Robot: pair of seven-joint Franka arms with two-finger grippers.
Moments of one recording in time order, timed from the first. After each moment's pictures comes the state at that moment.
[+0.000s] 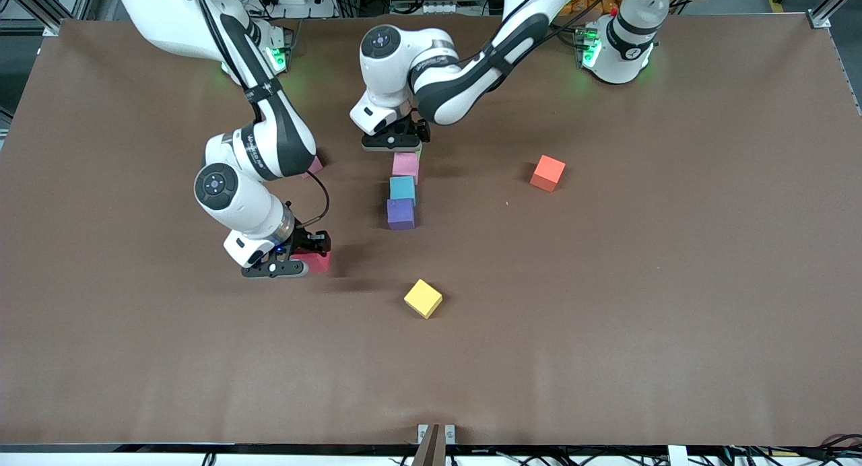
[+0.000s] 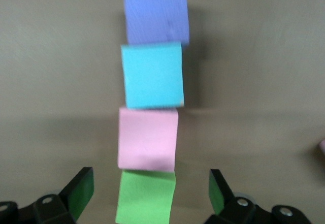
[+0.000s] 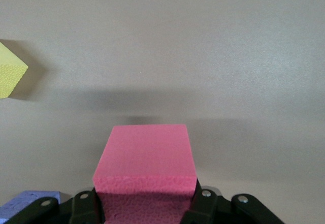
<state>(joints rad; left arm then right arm) -0.64 0.63 -0.52 -1.62 0.40 2.19 -1.32 0.48 0.44 -0.12 -1.88 0.22 2.37 0.18</state>
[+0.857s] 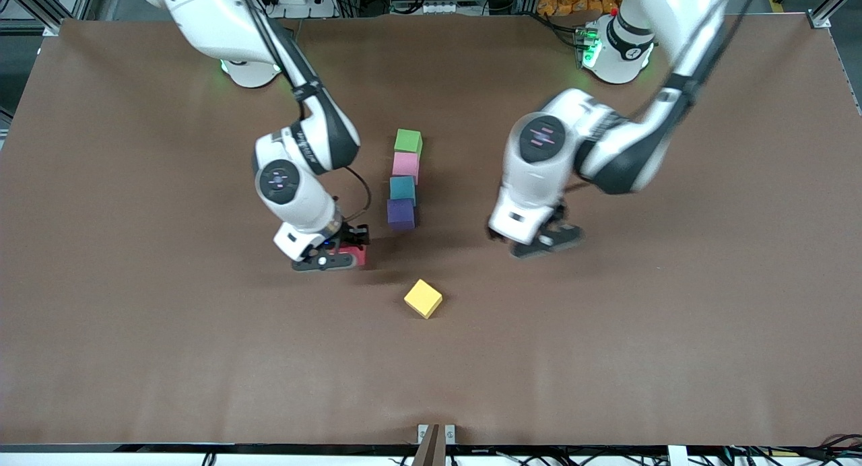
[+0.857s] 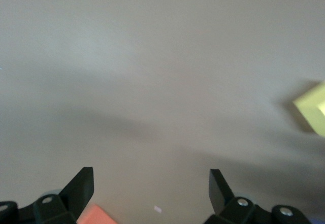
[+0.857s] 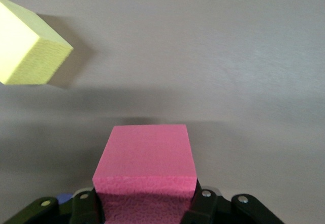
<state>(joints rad) -0.08 0.48 -0.51 -1.61 0.37 2.00 -0.95 0.68 0.57 -0.17 -1.75 0.22 2.37 0.32</state>
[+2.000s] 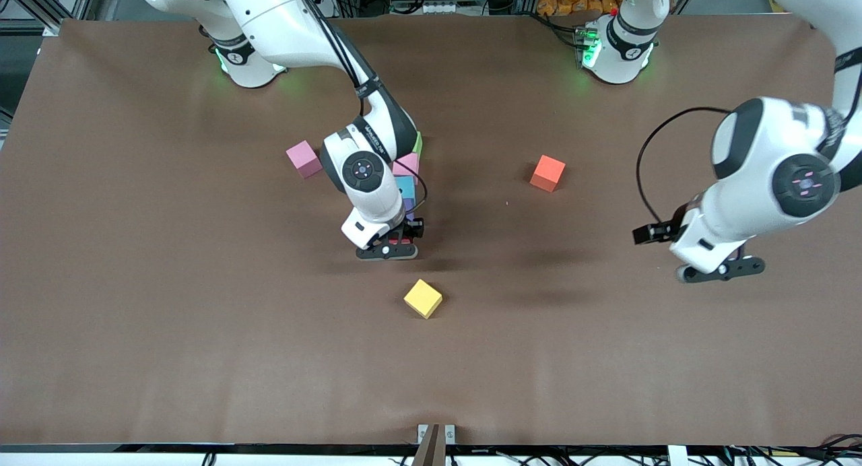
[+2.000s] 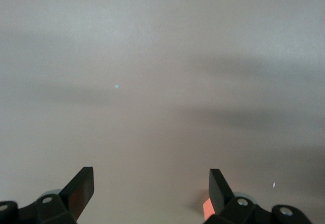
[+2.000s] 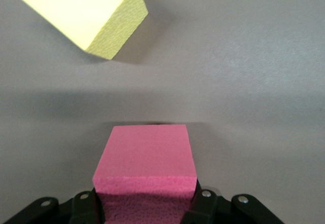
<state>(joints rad) 0.17 0.30 -0.37 -1.67 0.11 1.81 -0.34 0.83 0.69 -0.19 -1.62 0.23 2.36 0.49</state>
